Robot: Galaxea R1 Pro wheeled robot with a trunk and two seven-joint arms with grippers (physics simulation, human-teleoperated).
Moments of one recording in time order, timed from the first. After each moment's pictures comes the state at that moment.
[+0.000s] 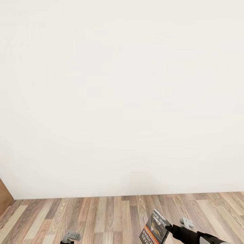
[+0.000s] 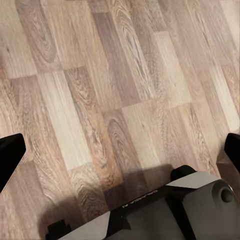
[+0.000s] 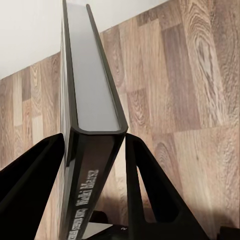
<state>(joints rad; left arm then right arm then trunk) -0.42 0.11 0.58 -0.21 -0.60 -0.03 -0.70 -0.60 -0.22 0.12 0.07 -0.43 0.06 0.65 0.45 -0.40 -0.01</state>
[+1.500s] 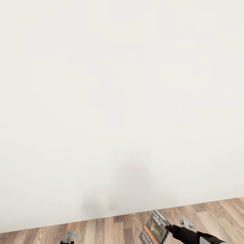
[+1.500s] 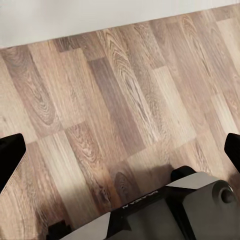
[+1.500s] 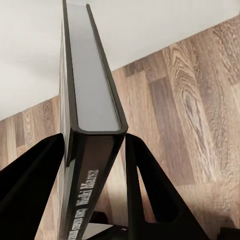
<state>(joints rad) -0.42 0.11 0.58 -0.21 -0.60 -0.03 -0.70 -0.60 -0.22 0.12 0.07 -0.43 0.06 0.64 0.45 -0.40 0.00</state>
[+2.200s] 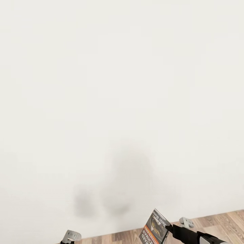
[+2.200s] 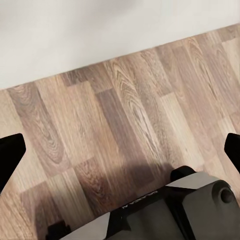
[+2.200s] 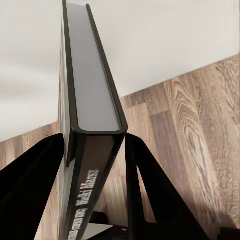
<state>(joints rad) -0.42 0.11 0.58 -0.21 -0.60 -0.03 -0.70 -0.60 -0.22 0.11 0.07 -0.43 0.06 0.64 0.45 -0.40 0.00</state>
